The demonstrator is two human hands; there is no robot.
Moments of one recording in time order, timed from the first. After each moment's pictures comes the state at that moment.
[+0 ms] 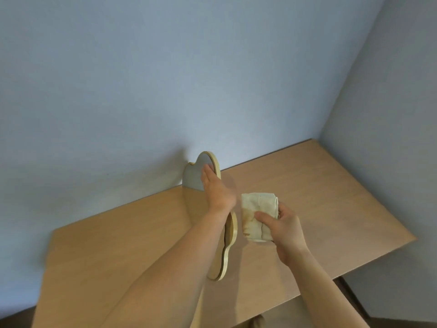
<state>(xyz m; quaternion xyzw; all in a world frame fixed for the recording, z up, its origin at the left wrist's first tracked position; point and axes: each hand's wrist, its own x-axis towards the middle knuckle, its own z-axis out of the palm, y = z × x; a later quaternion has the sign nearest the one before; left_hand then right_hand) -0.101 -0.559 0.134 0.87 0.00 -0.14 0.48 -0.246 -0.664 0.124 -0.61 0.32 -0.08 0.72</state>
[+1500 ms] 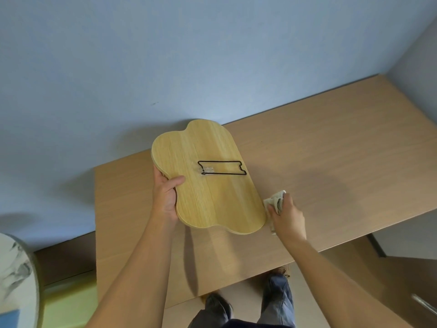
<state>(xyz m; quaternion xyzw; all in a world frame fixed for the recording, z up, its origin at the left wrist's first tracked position) -0.092 -0.222 0.035 0.56 0.14 -0.13 0.80 -0.252 -0.482 -0.036 -0.86 0.35 0.01 0.38</state>
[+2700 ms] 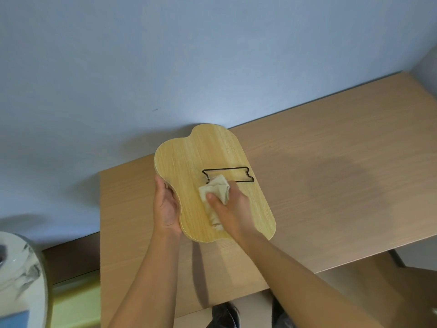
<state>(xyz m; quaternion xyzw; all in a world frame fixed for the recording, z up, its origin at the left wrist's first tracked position) -0.097 -0.233 0.029 0.43 0.19 -0.13 0.87 -0.162 -0.379 0.018 -0.77 0.22 0.02 0.59</state>
